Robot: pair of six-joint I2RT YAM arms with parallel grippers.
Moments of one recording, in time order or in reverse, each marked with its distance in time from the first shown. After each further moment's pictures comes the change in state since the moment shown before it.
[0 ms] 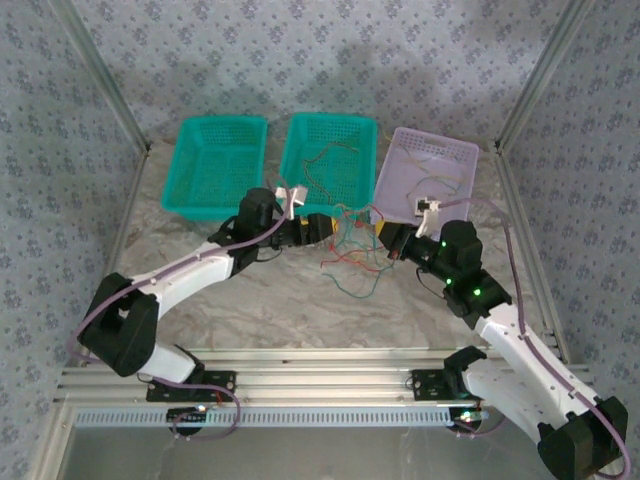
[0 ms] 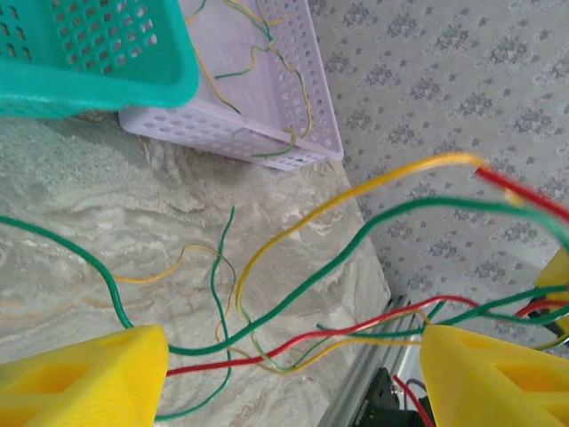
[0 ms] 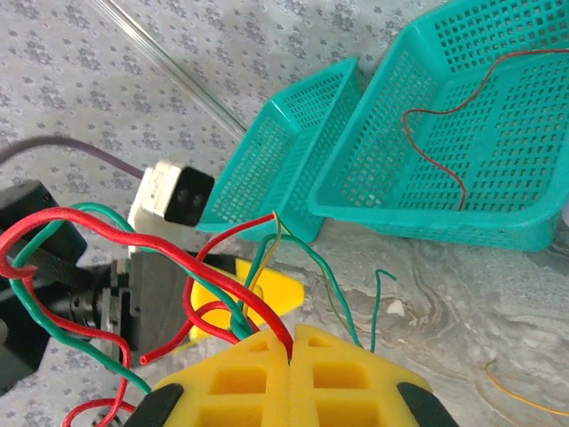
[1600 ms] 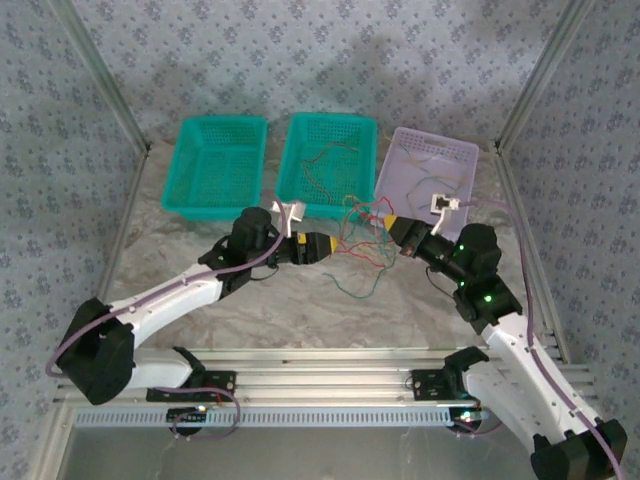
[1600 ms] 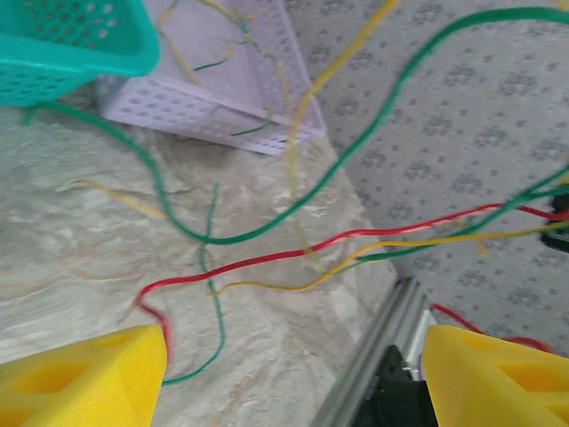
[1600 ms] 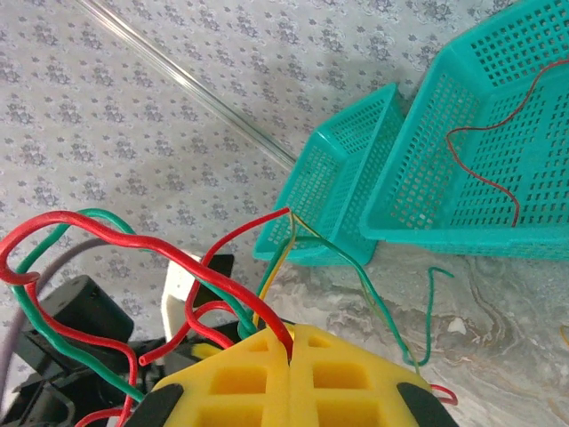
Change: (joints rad) left arm -0.082 -0.160 -0.123 -0.010 -0.116 0.064; right arm -0.094 -0.077 -0.010 0.051 -0.122 0.155
